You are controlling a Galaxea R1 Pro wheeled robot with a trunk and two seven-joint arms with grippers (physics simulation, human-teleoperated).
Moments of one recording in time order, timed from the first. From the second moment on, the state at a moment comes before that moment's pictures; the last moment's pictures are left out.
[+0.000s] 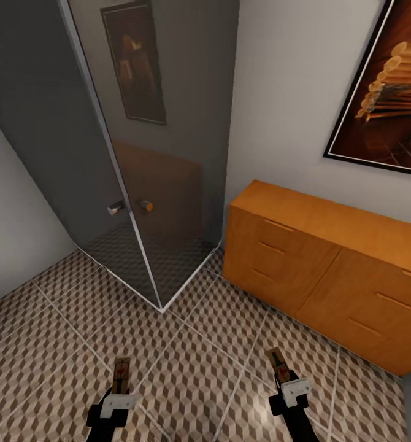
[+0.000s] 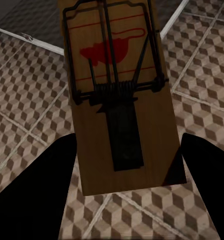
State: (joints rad) left arm -0.47 0.01 -0.87 0.04 0.65 -0.79 0.25; right arm -0.31 0.00 -0.02 -0.41 0.31 -0.65 -0.11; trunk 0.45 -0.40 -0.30
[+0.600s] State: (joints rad) left arm -0.47 0.00 -0.86 0.04 0.65 -0.79 0.25; right arm -0.31 0.00 -0.02 -0.41 0.31 -0.65 -0.11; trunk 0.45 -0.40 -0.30
